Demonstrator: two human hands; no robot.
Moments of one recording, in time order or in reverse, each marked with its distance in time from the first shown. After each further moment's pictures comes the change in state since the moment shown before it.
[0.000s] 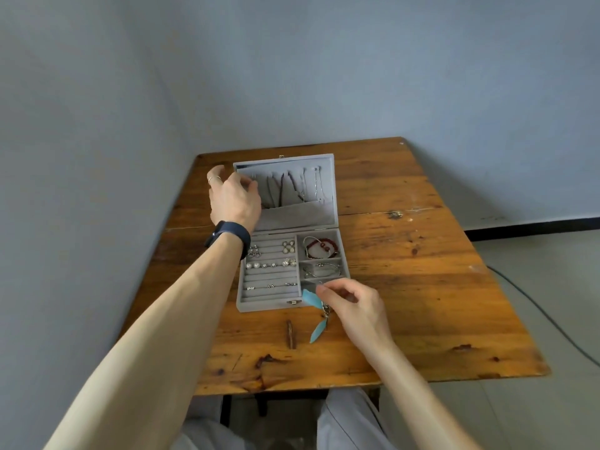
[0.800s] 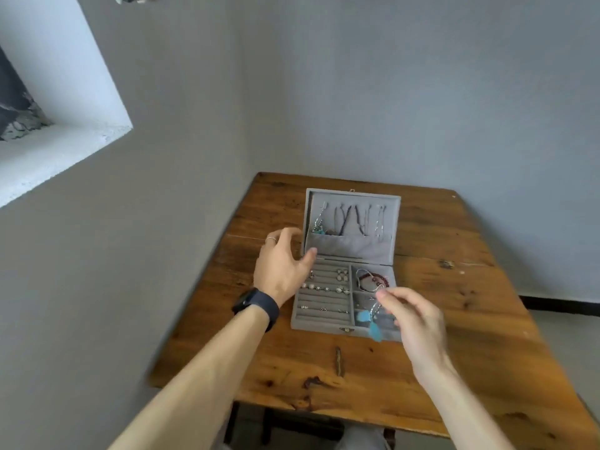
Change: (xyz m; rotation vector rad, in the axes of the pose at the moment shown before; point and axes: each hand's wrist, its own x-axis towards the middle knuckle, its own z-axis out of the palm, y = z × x) left_hand -0.064 -0.058 -0.050 -0.097 -0.150 0.086; right_hand 0.009 -0.049 0.008 0.180 0.084 -0.046
